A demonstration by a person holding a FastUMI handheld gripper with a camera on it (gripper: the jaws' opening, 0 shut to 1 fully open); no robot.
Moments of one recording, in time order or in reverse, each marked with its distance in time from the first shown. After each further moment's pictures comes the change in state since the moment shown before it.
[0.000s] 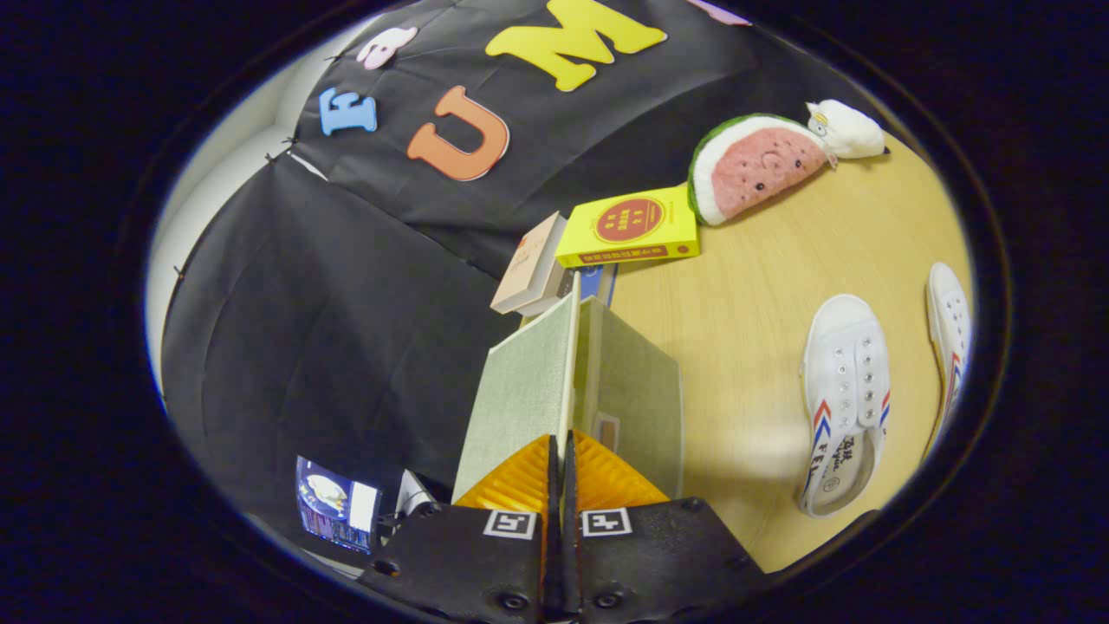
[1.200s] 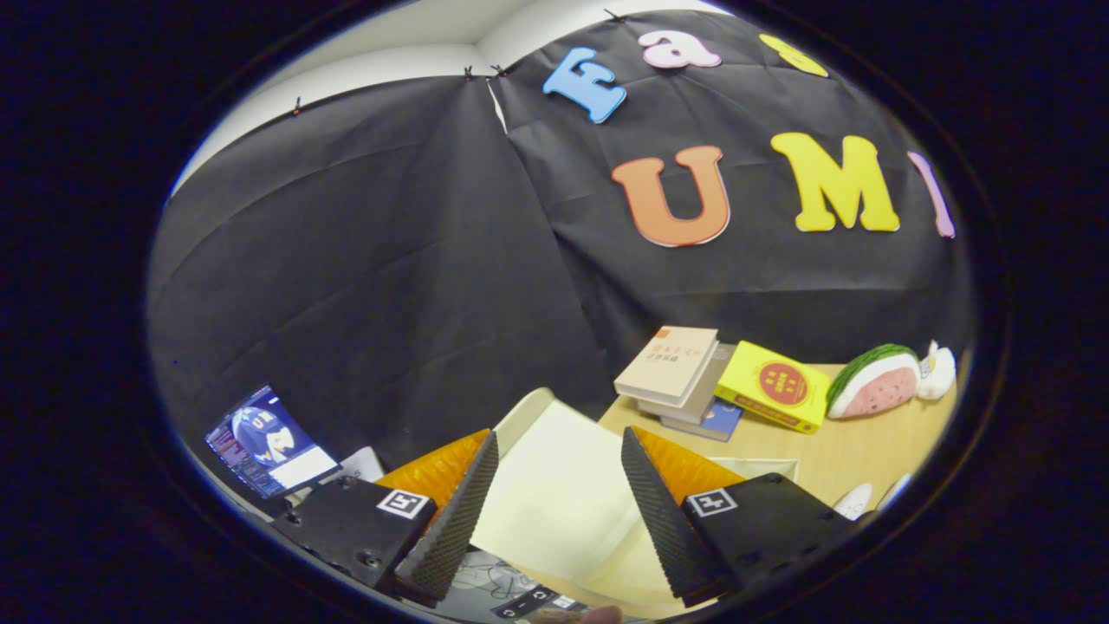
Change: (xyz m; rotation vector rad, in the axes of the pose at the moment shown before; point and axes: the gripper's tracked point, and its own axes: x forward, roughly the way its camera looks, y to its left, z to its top) arm 0.030 0.264 0.027 -0.588 -0.253 -0.091
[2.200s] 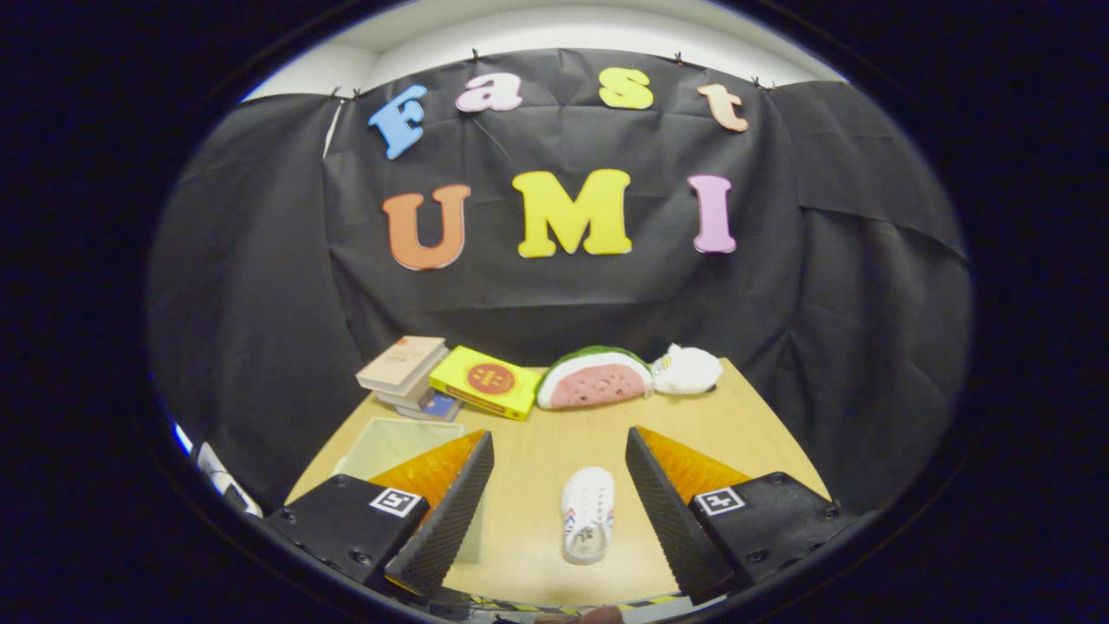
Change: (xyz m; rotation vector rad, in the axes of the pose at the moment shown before) arm -0.209 -0.281 -0.113 0.110 -0.013 -0.675
